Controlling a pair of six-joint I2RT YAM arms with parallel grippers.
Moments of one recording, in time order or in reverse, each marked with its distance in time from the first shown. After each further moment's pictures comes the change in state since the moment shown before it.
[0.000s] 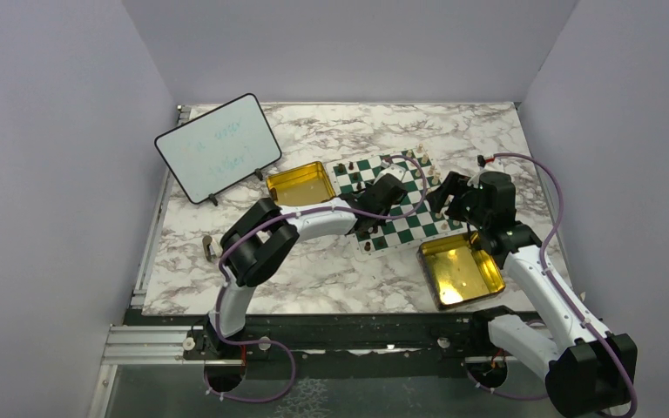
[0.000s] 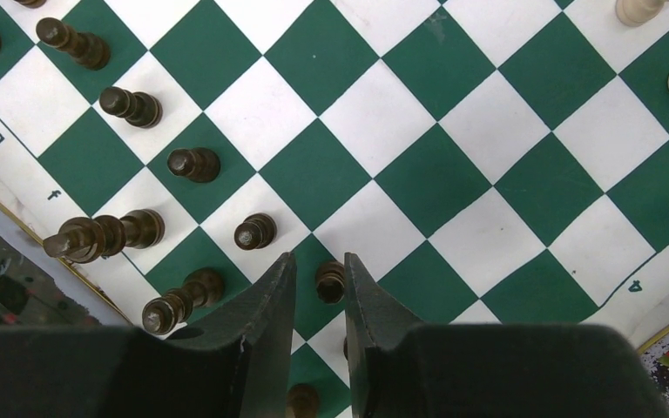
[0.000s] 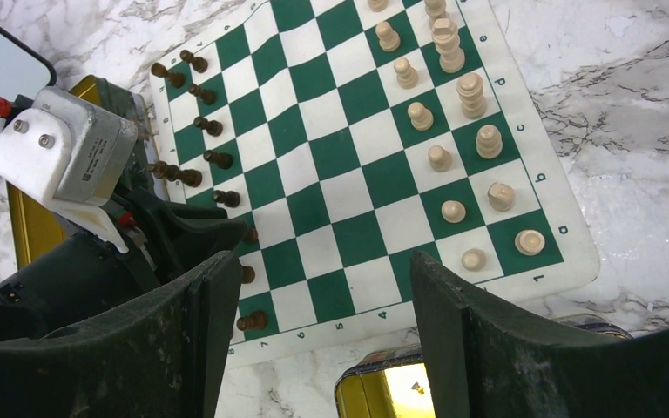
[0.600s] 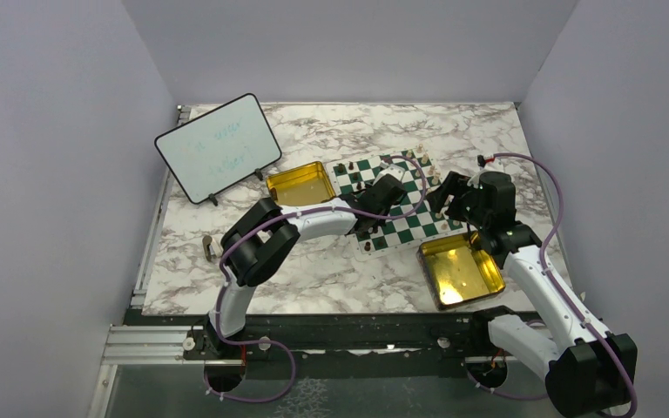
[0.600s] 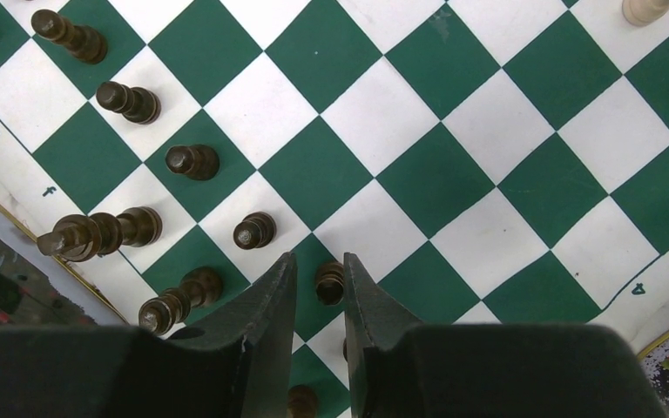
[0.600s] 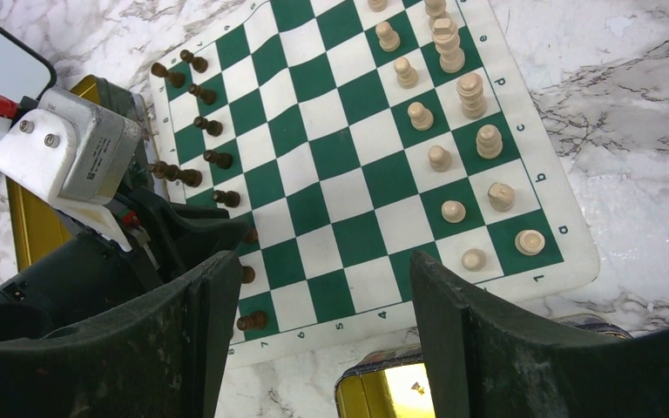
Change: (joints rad) left arm 0.001 0.008 -0.002 0.003 0.000 -0.014; right arm 0.000 0.000 0.000 0.000 0.000 0.000
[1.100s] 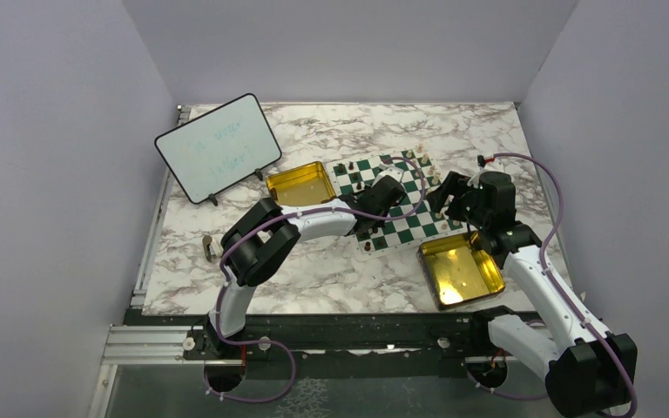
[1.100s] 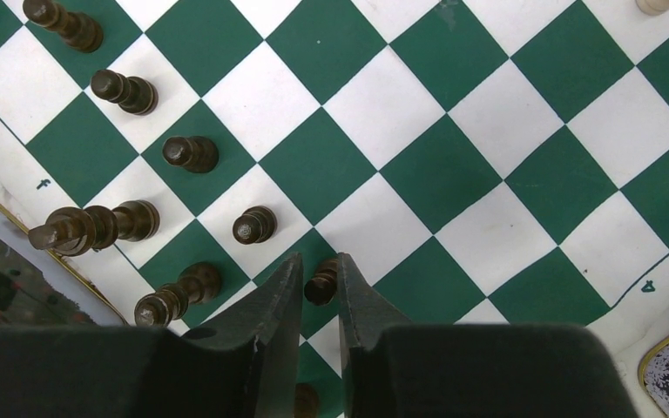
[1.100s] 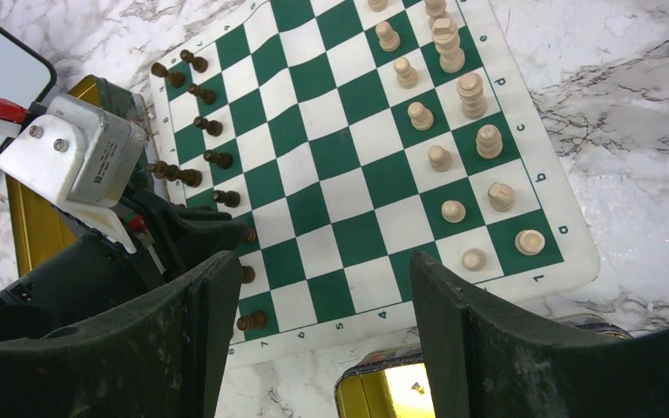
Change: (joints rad) left arm 0.000 0.001 -0.014 0.005 0.000 -0.007; right arm 0.000 0.000 0.000 0.000 0.000 0.000
